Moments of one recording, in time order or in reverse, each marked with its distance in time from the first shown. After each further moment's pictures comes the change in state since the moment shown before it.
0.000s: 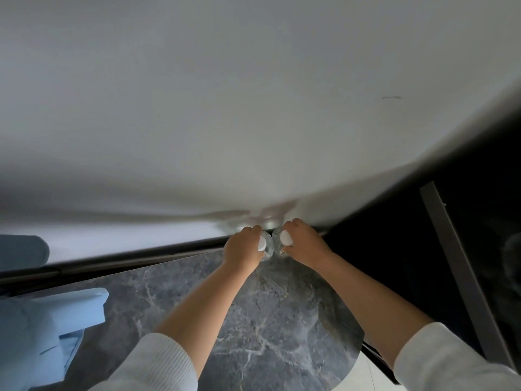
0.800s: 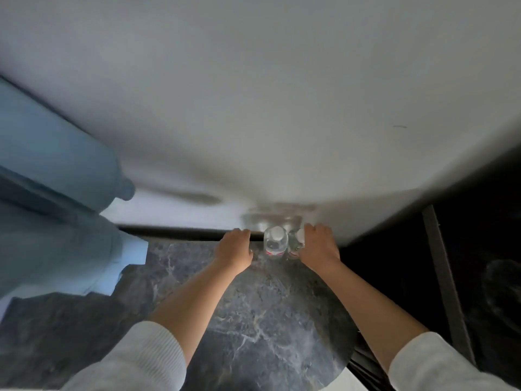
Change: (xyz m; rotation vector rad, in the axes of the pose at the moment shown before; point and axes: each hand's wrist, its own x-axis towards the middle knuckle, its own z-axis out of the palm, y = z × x) left_hand -0.074 -0.026 -0.017 -0.152 0.045 -0.179; right_hand -0.042 -0.023 -0.010 -0.304 0.051 0.082
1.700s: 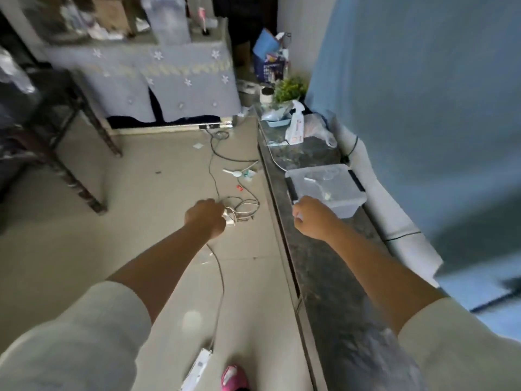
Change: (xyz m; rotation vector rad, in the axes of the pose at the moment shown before) left_hand -0.544 -0.372 0.057 -0.401 0.367 -1.355; right_hand -0.339 -0.522 0.099 -0.512 -0.142 -1.590
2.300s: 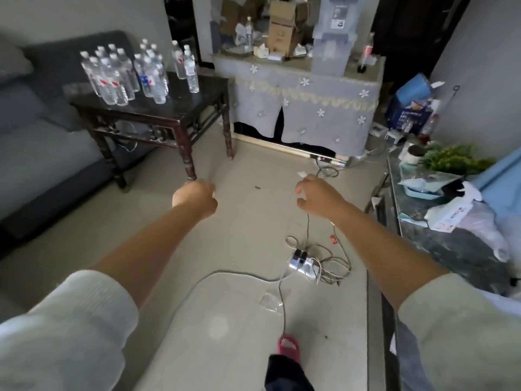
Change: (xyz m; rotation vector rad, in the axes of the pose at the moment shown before) left_hand 0.107 -0.357 -0.064 -0.206 0.192 -0.558; right_hand 0.331 -0.303 -0.011 -0.089 -0.004 -0.484
